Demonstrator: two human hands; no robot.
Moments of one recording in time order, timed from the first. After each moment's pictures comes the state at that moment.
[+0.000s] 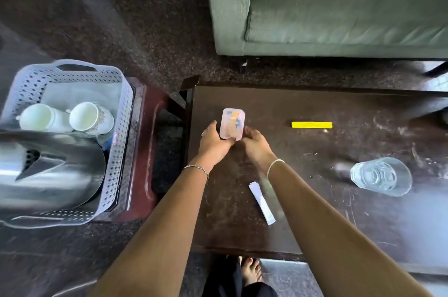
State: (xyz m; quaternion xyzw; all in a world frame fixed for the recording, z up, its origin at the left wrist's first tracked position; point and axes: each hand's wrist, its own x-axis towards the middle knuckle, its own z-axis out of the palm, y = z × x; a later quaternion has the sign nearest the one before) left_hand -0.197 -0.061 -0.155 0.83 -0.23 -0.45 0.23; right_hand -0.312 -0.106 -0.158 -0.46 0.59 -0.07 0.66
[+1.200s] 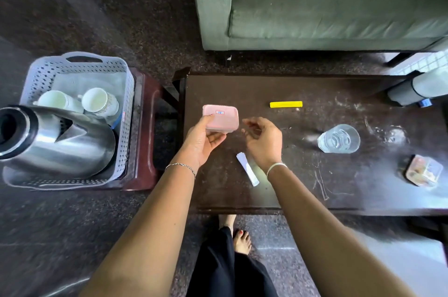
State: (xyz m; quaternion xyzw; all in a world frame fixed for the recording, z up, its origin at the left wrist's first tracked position) left_hand -0.222 0.002 -0.061 0.56 0.08 -0.62 0.54; right_hand -0.374 -0.039 -0.065 -0.63 0.60 -0.24 0.43
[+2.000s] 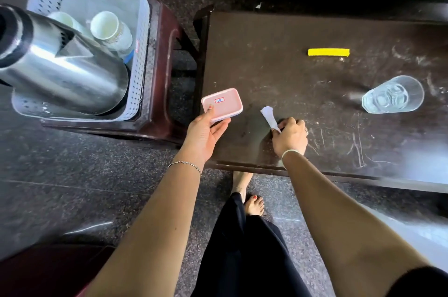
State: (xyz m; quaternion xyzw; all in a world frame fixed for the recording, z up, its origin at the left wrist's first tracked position) left_hand -0.232 0.113 -0.122 0.56 0.19 -0.55 0.58; right_hand -0.413 0.034 -0.178 -0.62 0.72 0.04 0.29
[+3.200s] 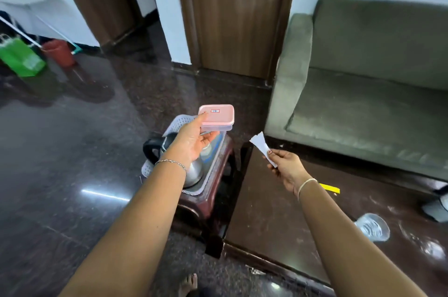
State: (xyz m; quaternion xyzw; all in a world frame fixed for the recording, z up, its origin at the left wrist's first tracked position) left_hand -0.089 0.125 0.198 0.56 0.03 -0.42 0.71; right_hand -0.295 0.006 0.129 -0.50 0.48 -0.20 0.70
